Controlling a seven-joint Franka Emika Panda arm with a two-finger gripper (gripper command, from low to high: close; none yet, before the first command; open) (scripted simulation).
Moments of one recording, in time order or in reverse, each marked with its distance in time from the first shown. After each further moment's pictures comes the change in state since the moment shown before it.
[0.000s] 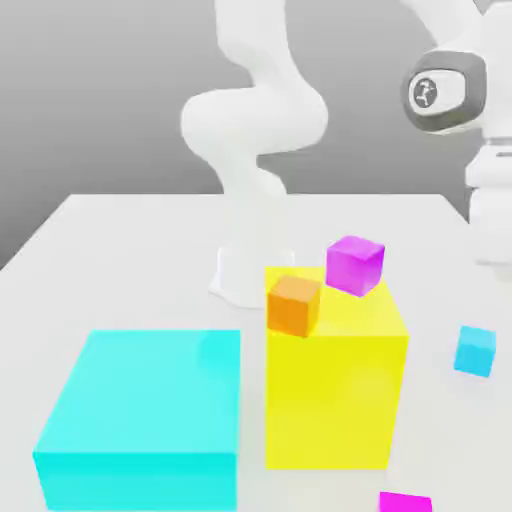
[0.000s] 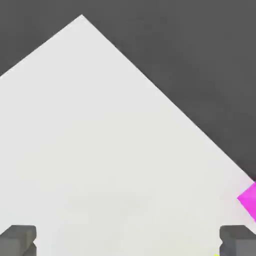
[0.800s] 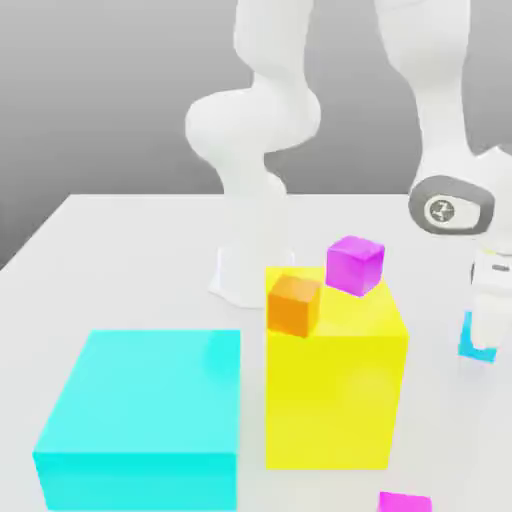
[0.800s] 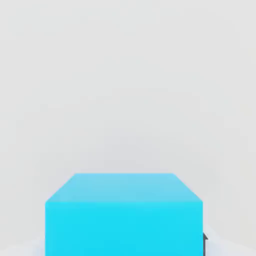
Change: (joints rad) arm 0.181 0.207 -0.050 -0.056 -0.109 0.103 0.044
